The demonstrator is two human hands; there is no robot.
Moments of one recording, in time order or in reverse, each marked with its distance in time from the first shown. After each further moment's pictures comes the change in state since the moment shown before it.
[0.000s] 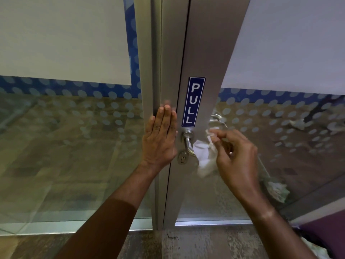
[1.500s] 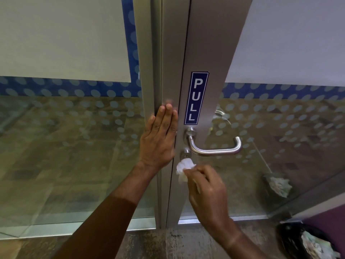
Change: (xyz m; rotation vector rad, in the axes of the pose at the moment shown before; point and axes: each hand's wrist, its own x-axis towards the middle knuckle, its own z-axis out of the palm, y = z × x) left_hand -0.005 -0.011 -0.005 0.010 -0.067 0.075; right_hand -0.085 0.045 0.067 -0.300 0.004 -0.270
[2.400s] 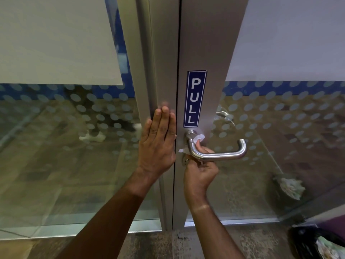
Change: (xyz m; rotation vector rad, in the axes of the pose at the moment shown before) left_hand -0.002 0.001 0.005 -0.017 0.041 -0.005; right_hand 0.056 -0.006 0.070 0.876 0.546 0.754
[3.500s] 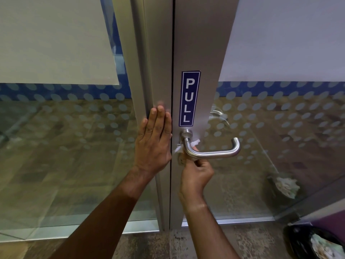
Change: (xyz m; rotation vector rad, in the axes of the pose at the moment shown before) left_hand 0.000 0.001 0.000 -0.018 0.002 -0.006; right_hand -0.006 -0.009 0.003 0.134 0.122 0.394
